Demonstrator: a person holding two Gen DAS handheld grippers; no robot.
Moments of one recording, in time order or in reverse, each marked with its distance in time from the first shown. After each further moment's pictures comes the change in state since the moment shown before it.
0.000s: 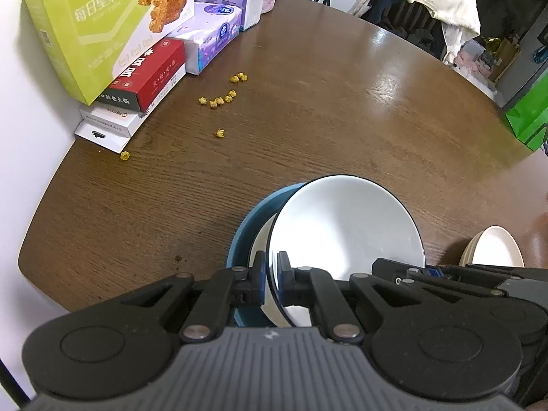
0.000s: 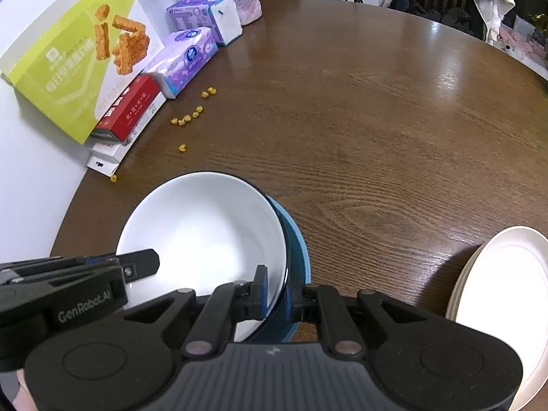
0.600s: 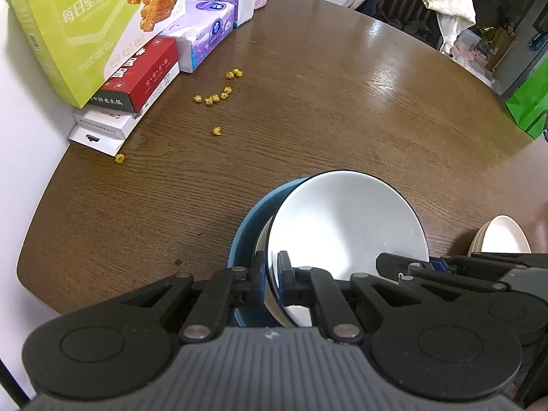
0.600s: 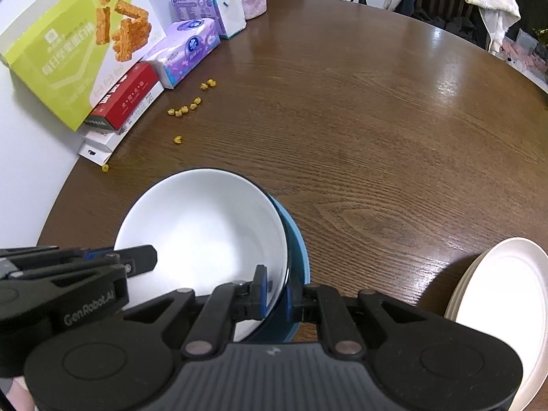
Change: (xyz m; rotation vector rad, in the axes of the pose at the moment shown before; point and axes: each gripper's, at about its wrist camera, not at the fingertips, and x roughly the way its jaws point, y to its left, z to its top) left arm 0.008 -0.001 -0.001 0.038 0.010 0.004; right arm 0.009 0.007 0.001 -0.045 0.007 -0.041
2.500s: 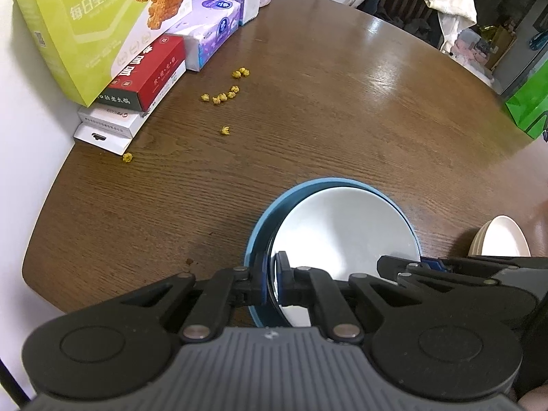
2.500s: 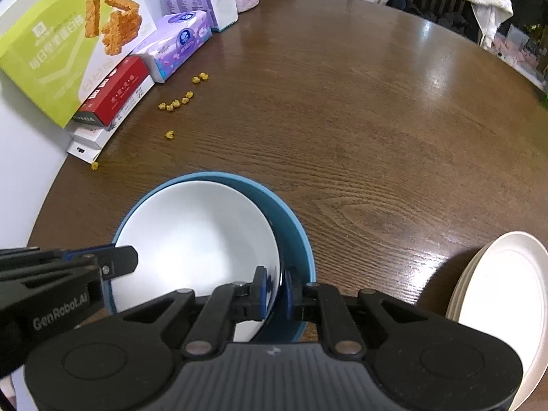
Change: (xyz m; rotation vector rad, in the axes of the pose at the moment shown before) left arm -0.005 0.010 0.003 -0.006 0.016 -0.007; right arm 0.009 0.003 0.003 0.034 0.036 -0.024
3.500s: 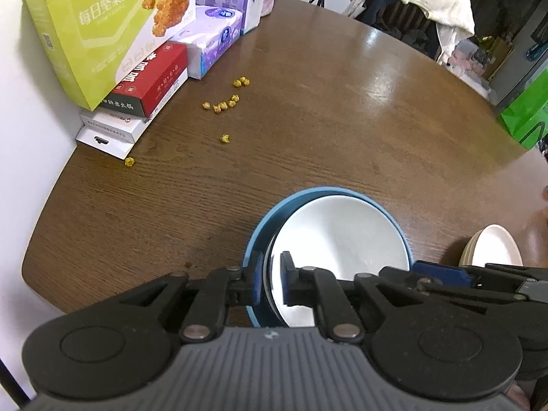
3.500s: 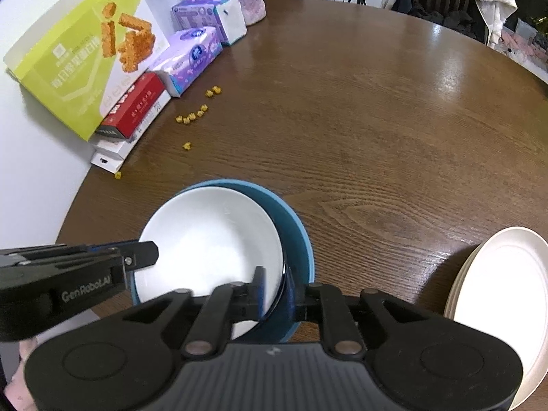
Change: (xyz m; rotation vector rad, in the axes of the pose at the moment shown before) left arm -0.011 0.005 0.000 -0.025 -0.033 -0.028; right arm -0.030 -0.007 -0.006 -0.002 -0.047 0.077
